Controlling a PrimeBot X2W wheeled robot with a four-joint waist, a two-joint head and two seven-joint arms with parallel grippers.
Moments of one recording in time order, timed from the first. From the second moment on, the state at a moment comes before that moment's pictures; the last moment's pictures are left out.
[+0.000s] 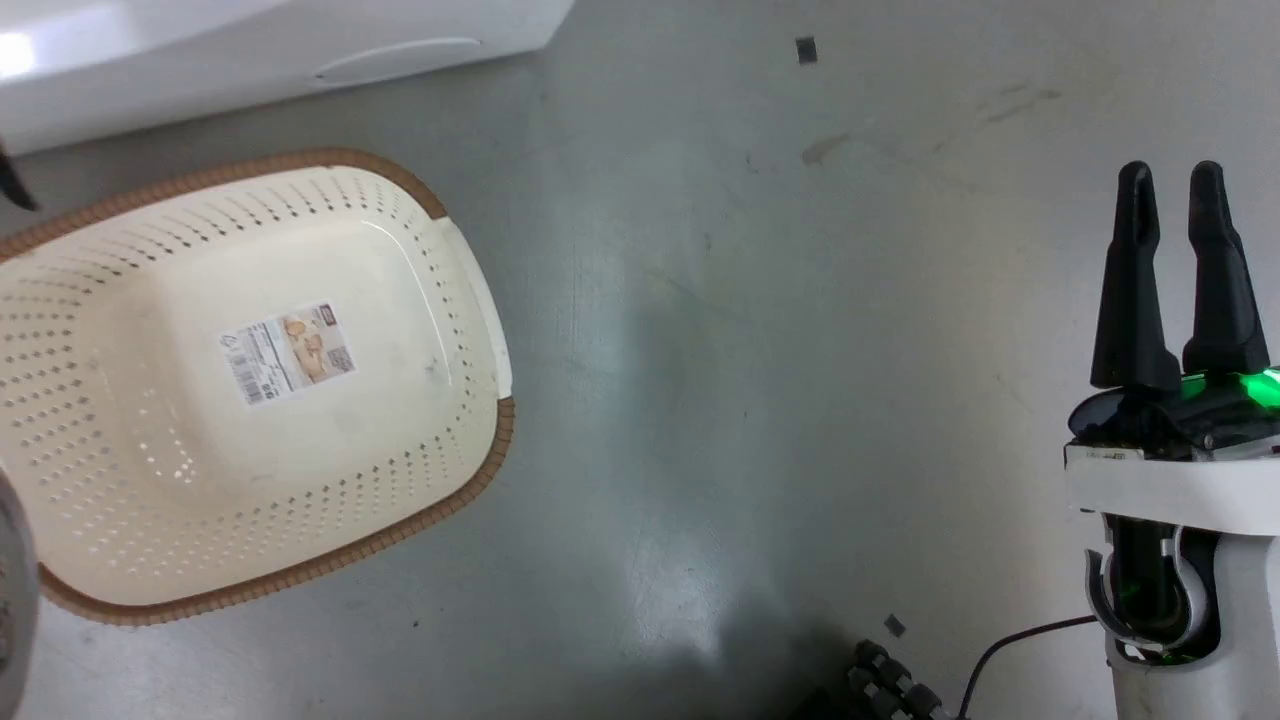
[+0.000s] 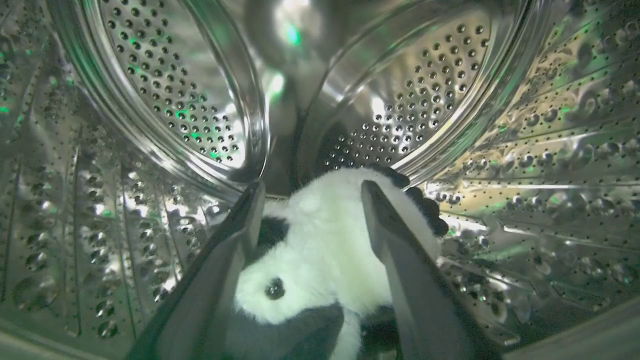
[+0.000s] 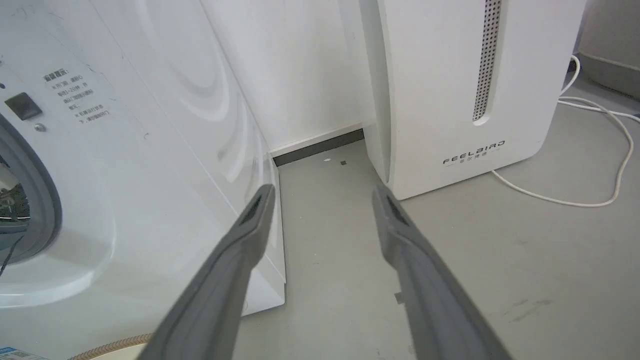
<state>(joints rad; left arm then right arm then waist) -1.46 0.42 -0.01 0.86 -0.08 0.10 -0.26 -0.31 -0.05 0.00 -0.14 0.51 0.13 -0.26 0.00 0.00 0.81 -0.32</state>
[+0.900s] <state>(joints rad) -0.68 0.18 0.01 0.46 -0.10 0.08 -0.26 -0.15 -0.05 -0.02 -0.09 0.34 0.13 -0.26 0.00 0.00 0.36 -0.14</state>
